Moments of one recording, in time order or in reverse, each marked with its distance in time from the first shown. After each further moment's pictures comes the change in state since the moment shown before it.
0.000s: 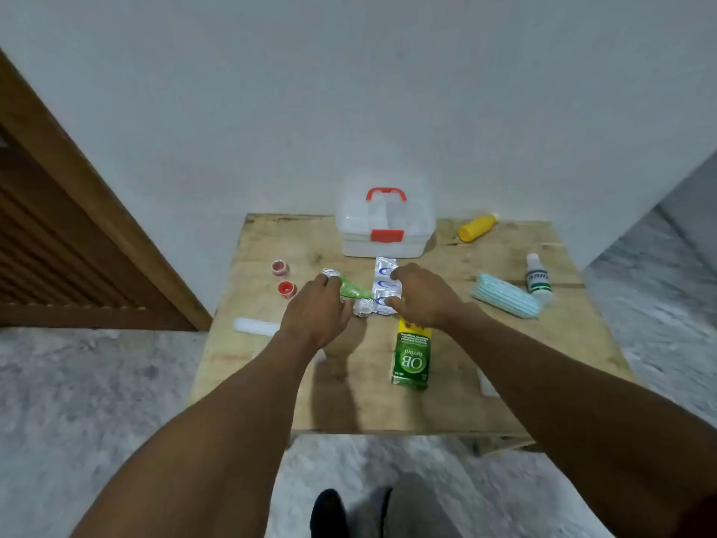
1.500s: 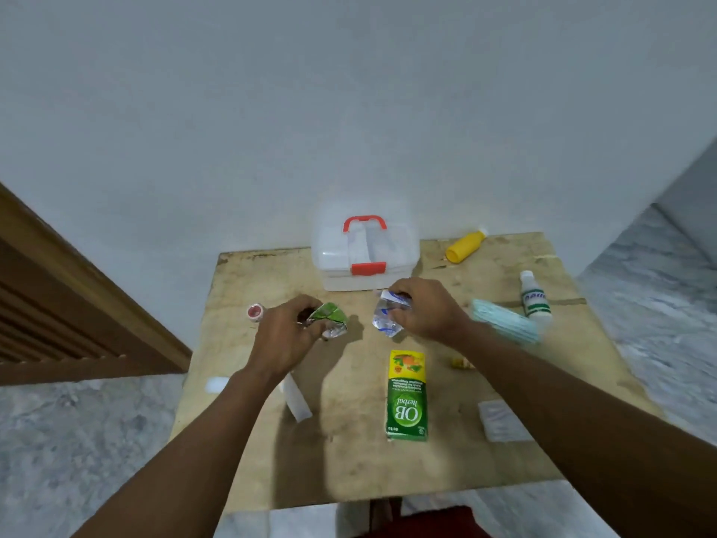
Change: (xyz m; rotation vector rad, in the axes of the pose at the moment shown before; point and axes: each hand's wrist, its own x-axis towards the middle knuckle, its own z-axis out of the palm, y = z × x) left_hand 0.055 -0.033 0.007 -0.503 0.073 -0.102; right_hand 0.046 0.040 -0.006 0.286 0.150 -0.019
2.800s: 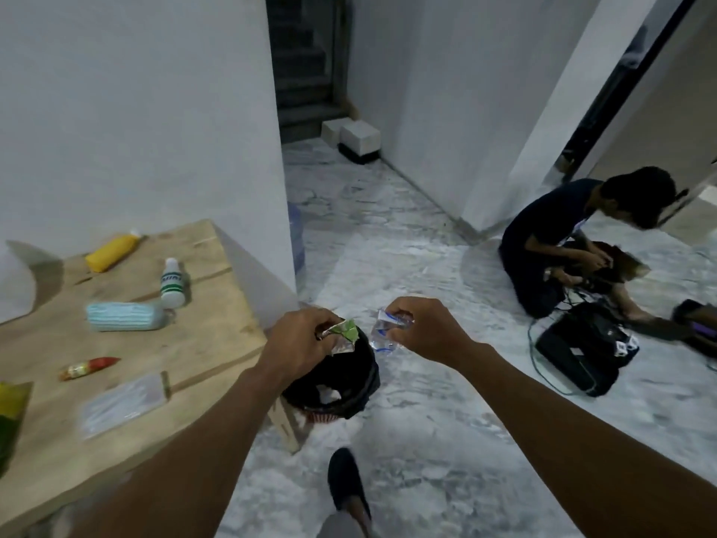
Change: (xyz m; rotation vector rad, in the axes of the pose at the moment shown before) left_hand -0.202 0.414 0.395 0.138 -0.454 0.591; right_hand -0.472 0.331 -0.266 -0.082 0.351 0.393
